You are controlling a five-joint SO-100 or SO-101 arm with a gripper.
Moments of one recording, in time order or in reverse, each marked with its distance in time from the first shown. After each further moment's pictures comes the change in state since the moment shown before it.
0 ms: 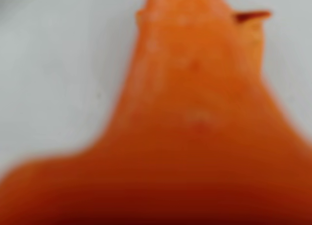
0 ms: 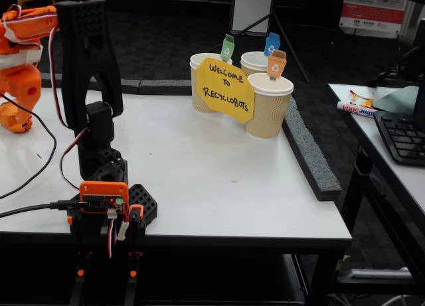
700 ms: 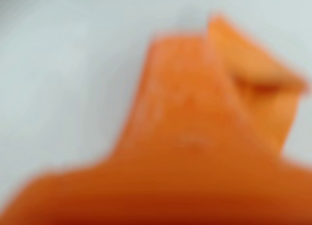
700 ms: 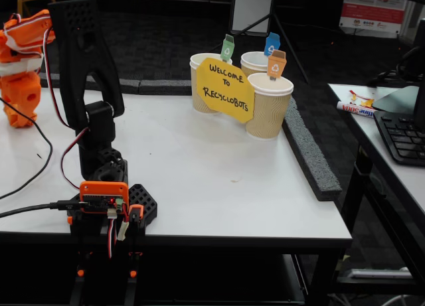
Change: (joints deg) arm 3.0 -8.7 -6.5 -7.5 0.0
